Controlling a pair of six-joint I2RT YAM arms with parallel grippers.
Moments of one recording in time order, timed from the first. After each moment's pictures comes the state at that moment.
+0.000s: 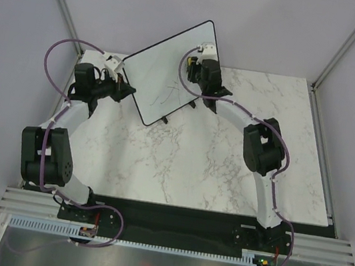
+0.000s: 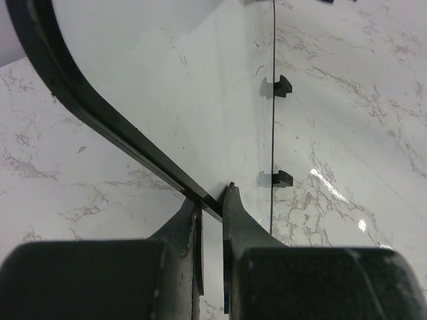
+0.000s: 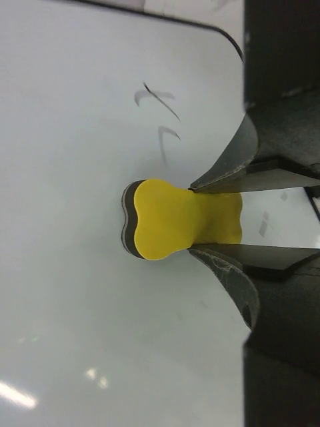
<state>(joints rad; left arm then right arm) 0.10 1.54 1.00 0.15 0.79 0.20 0.51 2.28 1.87 0.25 0.15 0.13</state>
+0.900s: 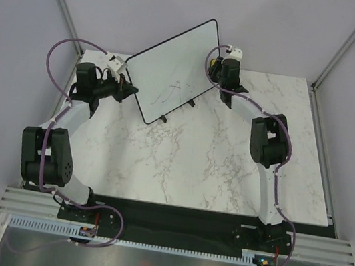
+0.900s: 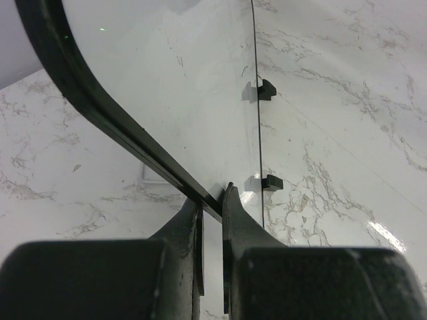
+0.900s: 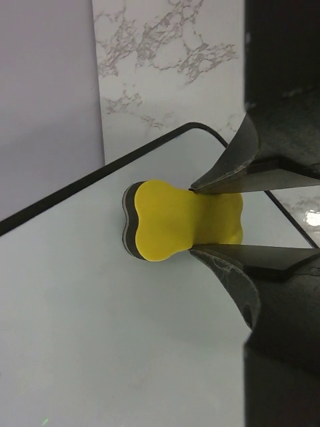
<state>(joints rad) 0.08 1.54 1.00 0.17 0.82 0.23 0.38 2.35 1.87 0.24 0.14 0.33</state>
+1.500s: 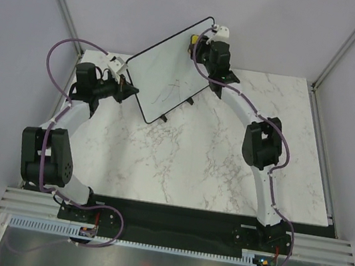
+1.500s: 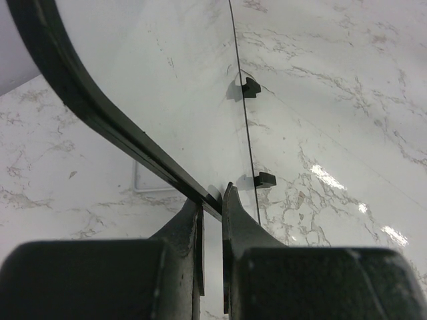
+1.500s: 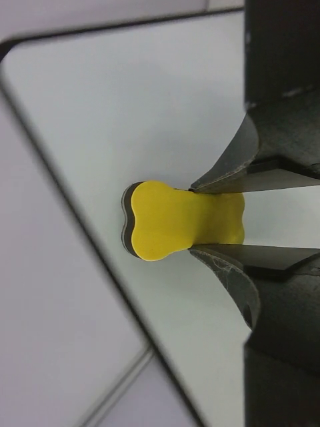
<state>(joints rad) 0.08 1.54 1.00 0.16 0.86 0.26 0.46 2.37 2.13 0.18 0.08 0.35</state>
